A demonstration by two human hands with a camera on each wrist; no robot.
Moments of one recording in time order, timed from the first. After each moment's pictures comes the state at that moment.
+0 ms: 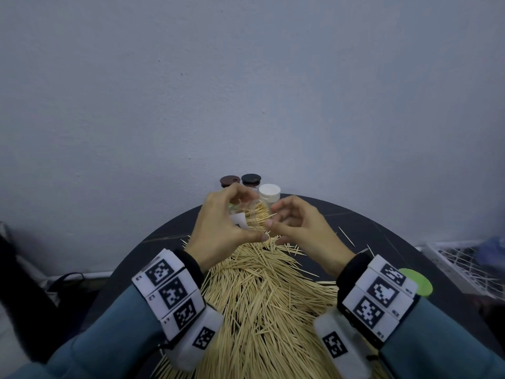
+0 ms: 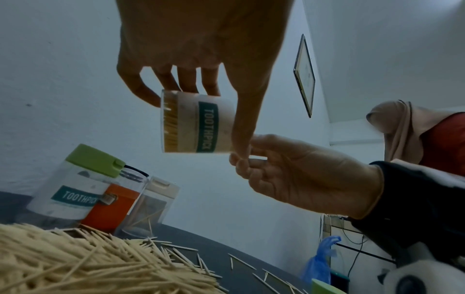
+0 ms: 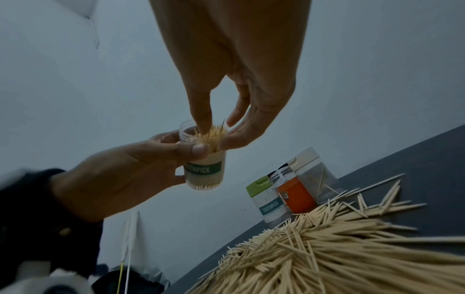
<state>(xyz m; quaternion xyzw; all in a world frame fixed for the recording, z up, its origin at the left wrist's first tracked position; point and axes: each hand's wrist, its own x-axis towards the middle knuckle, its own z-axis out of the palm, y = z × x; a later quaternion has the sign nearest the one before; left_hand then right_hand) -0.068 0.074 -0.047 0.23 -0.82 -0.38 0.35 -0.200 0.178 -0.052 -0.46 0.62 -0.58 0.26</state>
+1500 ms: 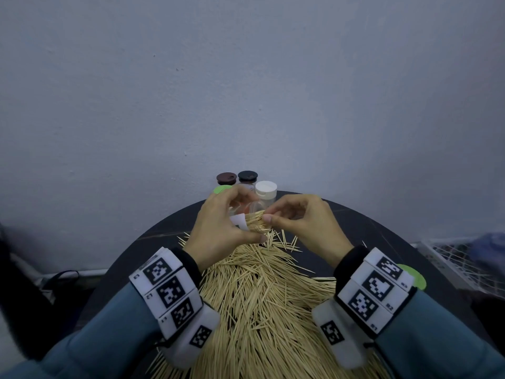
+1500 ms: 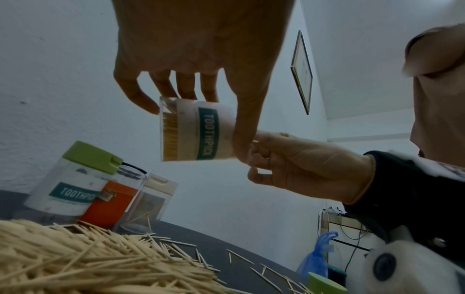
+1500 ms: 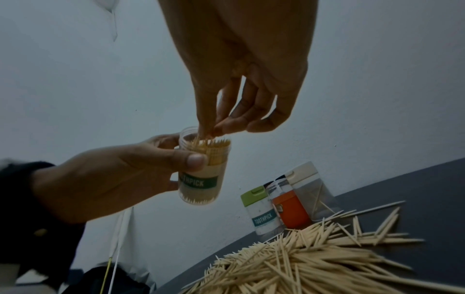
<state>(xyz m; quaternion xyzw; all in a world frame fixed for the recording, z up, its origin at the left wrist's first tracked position) -0.067 0.080 -0.048 0.22 -0.84 -0.35 0.34 -0.207 0.181 -0.044 -0.52 0.67 -0.51 0.13</state>
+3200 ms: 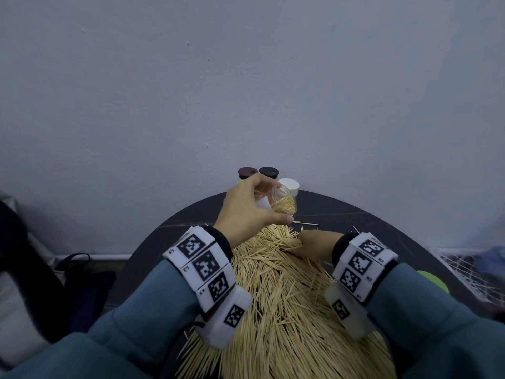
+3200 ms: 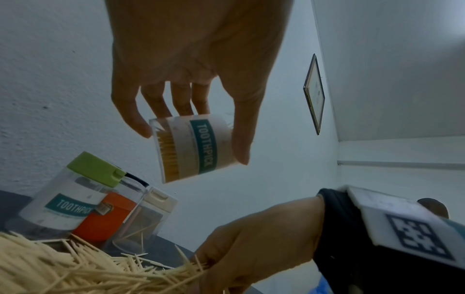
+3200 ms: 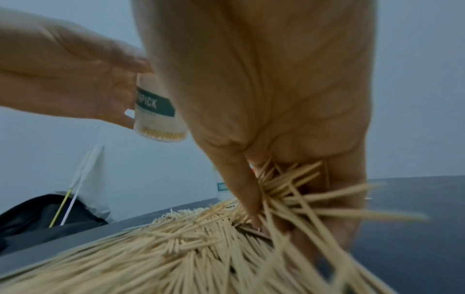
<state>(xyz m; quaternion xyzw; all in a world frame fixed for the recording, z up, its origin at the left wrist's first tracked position) -0.066 0.066 -0.038 0.25 -0.80 -0.43 0.33 -0.198 0.142 -0.059 -0.48 0.85 0.09 0.21</state>
